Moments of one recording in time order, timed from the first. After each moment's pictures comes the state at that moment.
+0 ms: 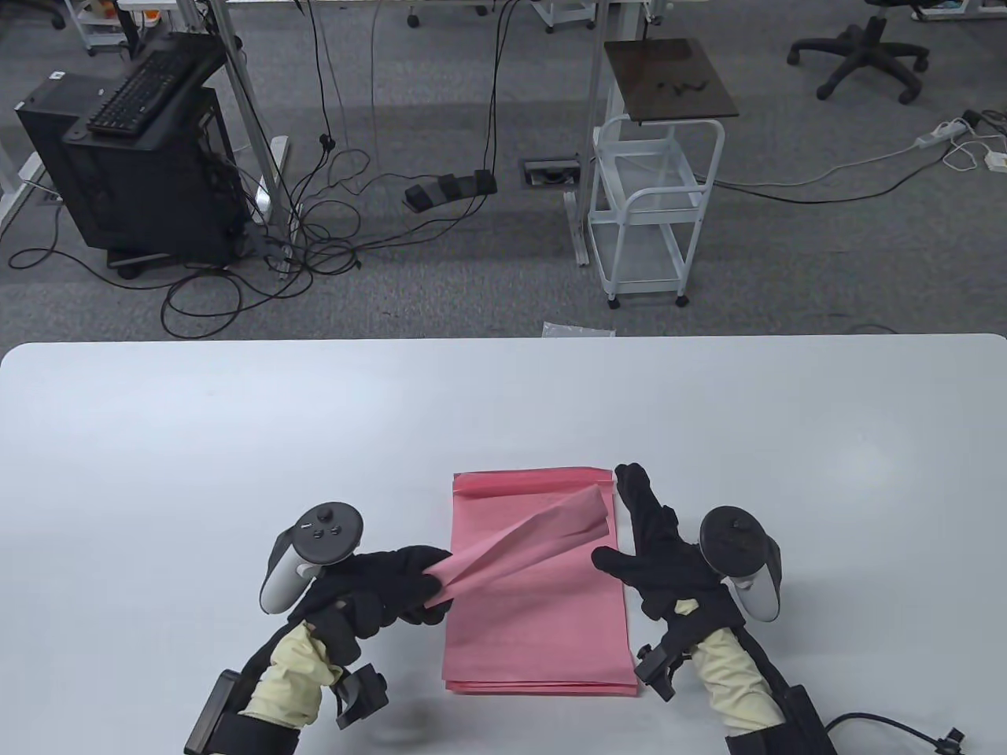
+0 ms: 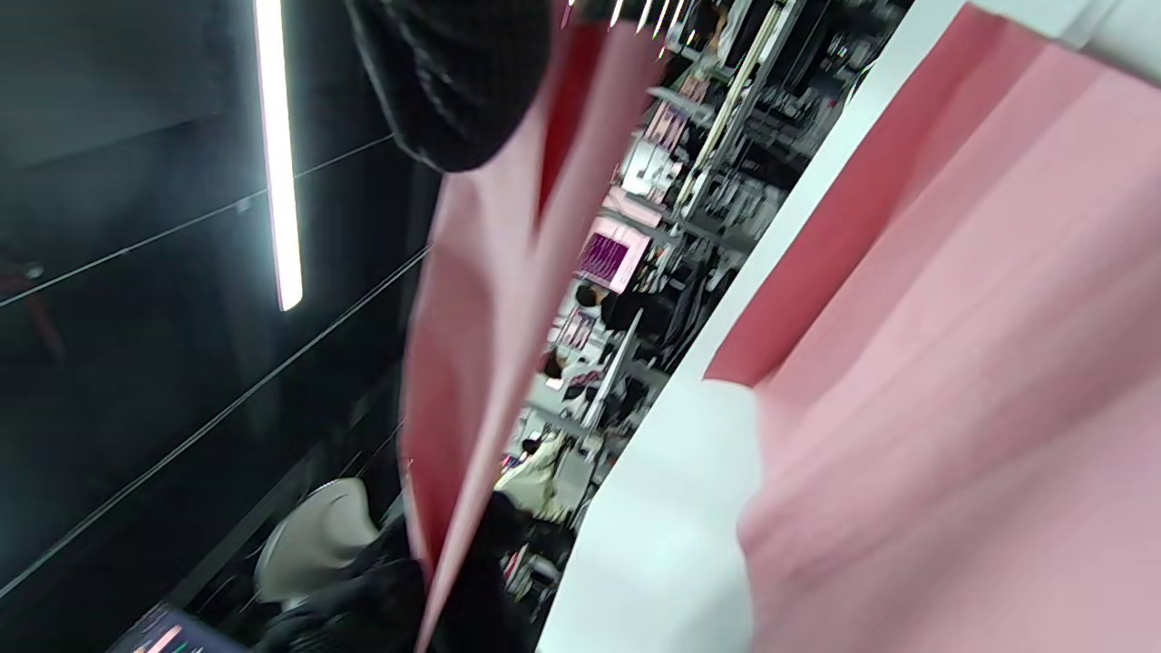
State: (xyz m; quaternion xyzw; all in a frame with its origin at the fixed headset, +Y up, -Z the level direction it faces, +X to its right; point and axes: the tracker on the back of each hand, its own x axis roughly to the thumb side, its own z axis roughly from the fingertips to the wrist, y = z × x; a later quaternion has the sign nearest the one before) left_hand -0.183 -0.720 -0.321 -0.30 -0.21 0.50 0.79; right_hand 0.181 -0.712 -0.329 0.19 0.09 0.81 0.55
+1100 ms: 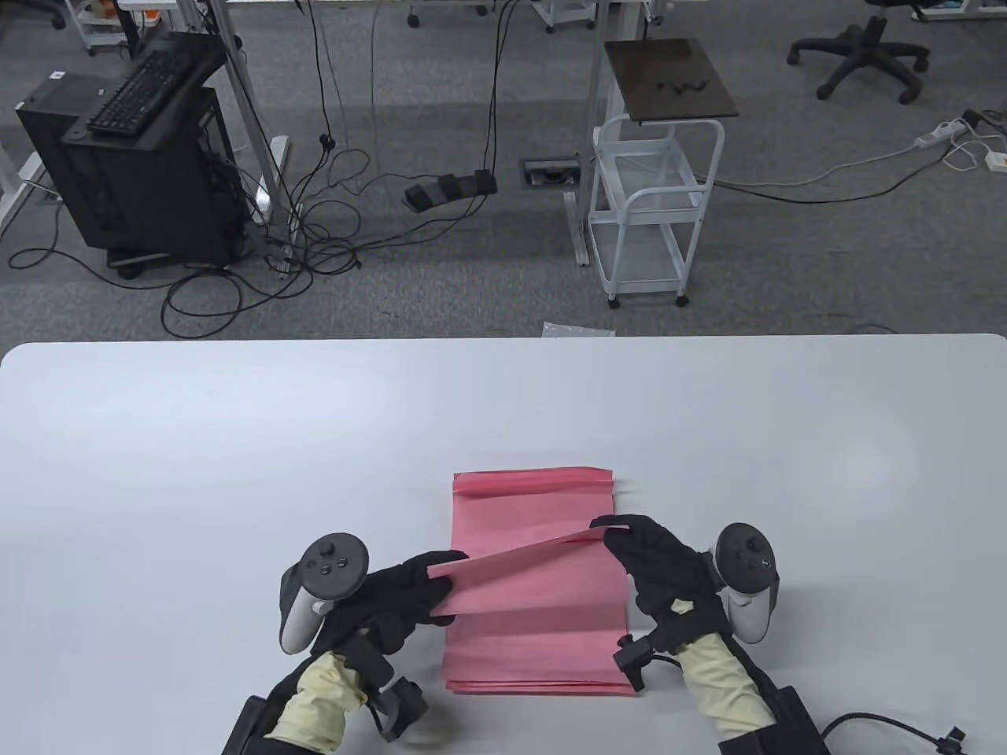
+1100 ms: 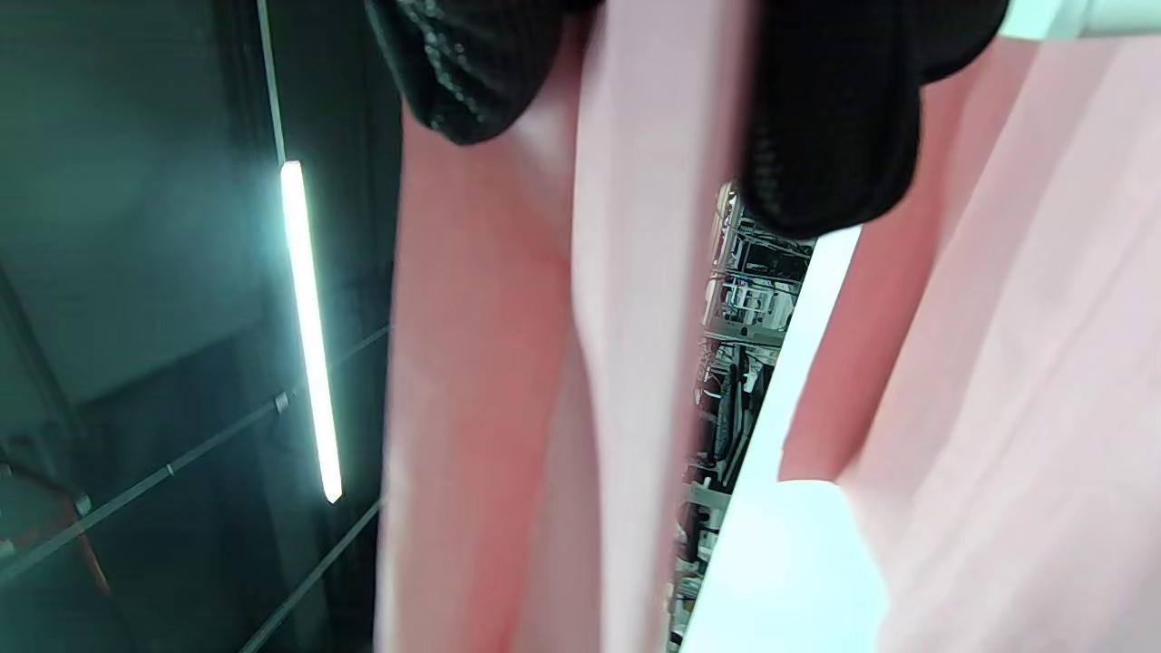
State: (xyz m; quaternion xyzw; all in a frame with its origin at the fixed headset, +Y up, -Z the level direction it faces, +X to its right) left_hand -0.186 -0.741 -0.311 -0.17 -0.13 0.46 0.86; right_hand 0.181 -0.735 -0.327 0.09 0.01 0.73 0.67
